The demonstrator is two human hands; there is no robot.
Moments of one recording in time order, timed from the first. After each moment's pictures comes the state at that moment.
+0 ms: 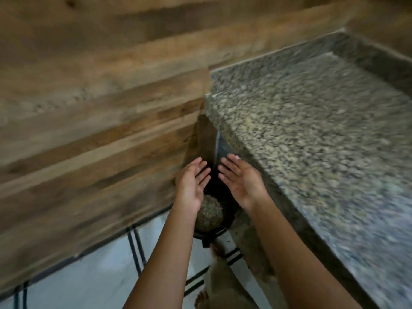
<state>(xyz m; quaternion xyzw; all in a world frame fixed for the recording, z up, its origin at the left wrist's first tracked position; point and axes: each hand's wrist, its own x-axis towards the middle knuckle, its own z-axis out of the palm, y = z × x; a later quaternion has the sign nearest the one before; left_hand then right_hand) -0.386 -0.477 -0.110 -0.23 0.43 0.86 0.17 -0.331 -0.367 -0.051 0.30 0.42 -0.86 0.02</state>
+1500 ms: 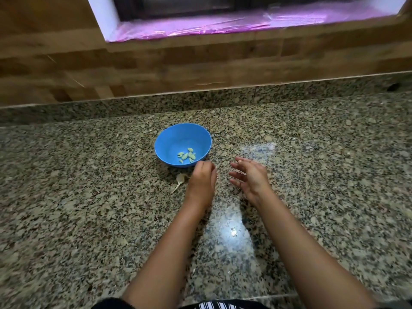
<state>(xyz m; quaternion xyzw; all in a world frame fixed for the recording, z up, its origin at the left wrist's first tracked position) 0.051 0.009 -0.018 0.64 0.69 0.31 0.12 0.176 0.046 -0.001 0.53 0.27 -0.66 -0.45</state>
